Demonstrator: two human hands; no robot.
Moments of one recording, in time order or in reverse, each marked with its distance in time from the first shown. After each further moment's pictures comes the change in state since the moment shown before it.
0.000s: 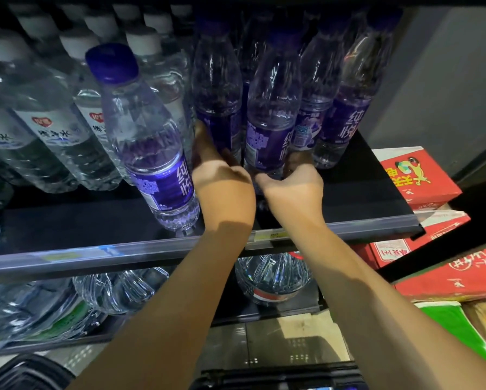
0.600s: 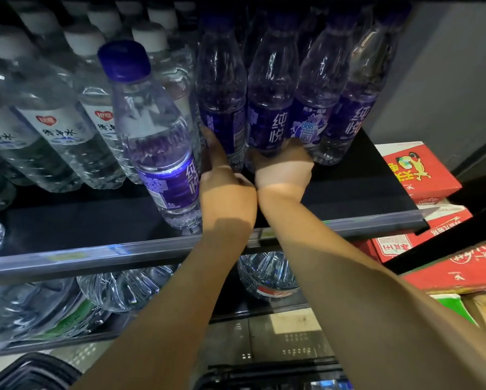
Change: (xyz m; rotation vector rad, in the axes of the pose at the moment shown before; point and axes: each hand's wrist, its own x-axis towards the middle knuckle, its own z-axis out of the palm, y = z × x) left_hand 0.000 -0.010 -0.011 0.285 -0.235 -0.147; right_hand 0.012 -0.019 0.038 -0.177 0.252 -0.009
